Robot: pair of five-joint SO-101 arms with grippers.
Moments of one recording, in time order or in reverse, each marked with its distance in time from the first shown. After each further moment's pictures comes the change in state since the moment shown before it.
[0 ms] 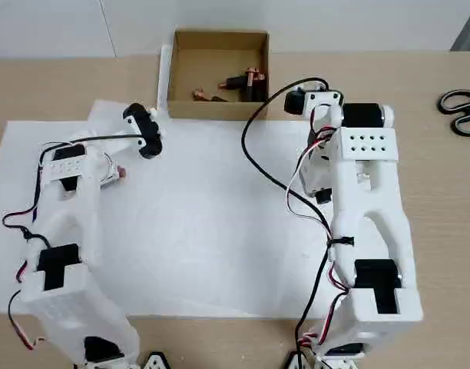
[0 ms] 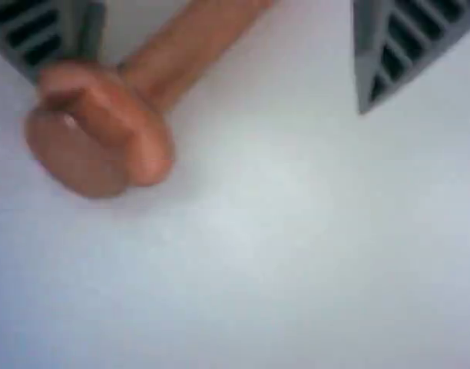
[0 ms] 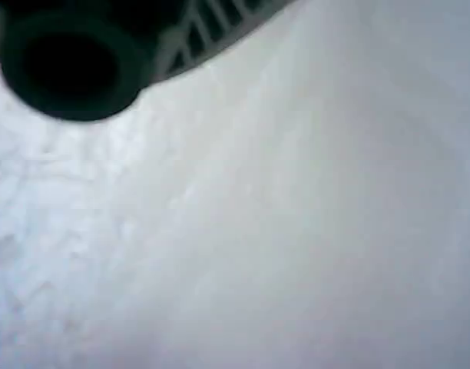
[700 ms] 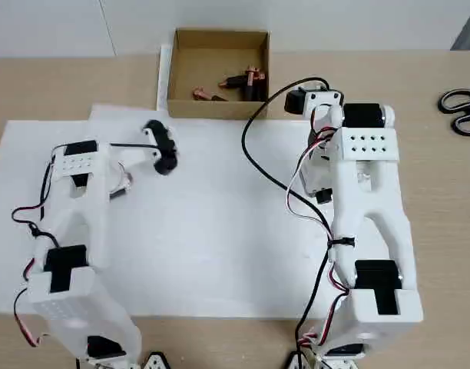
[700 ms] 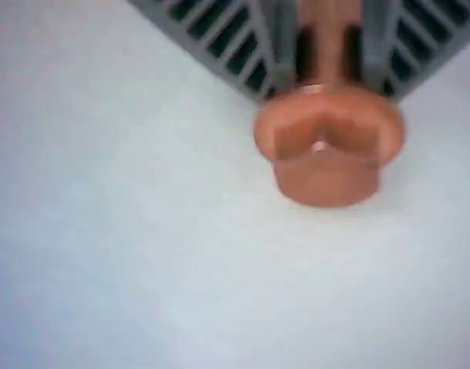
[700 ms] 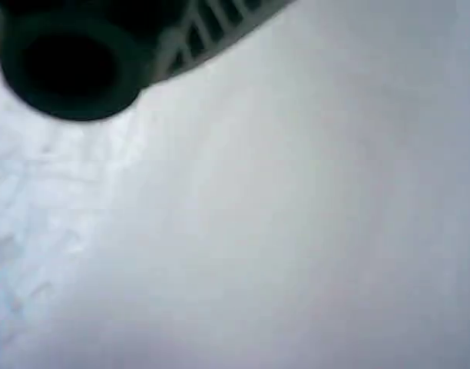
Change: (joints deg) left arm 4.0 -7.2 0.2 21.3 0.4; right arm 0.0 0.0 0.0 0.0 0.0
